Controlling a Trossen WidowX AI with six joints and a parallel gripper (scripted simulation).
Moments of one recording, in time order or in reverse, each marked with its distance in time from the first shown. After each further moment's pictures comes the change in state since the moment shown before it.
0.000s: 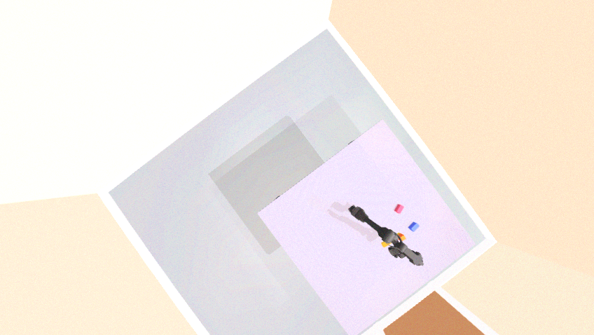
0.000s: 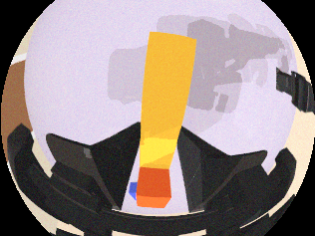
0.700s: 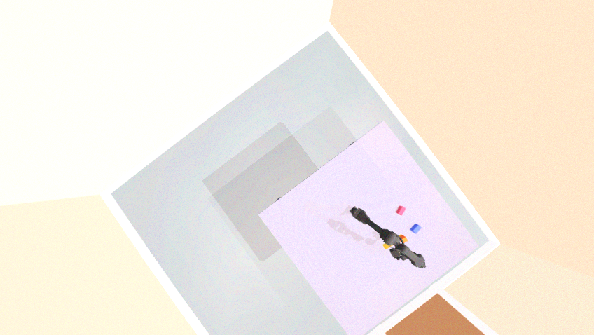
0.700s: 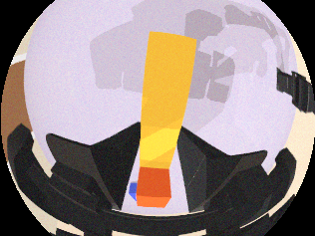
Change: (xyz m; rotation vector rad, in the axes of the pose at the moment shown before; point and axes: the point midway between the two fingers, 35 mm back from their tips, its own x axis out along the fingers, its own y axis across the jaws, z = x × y) arm 0.002 0.000 0.000 0.000 0.000 0.000
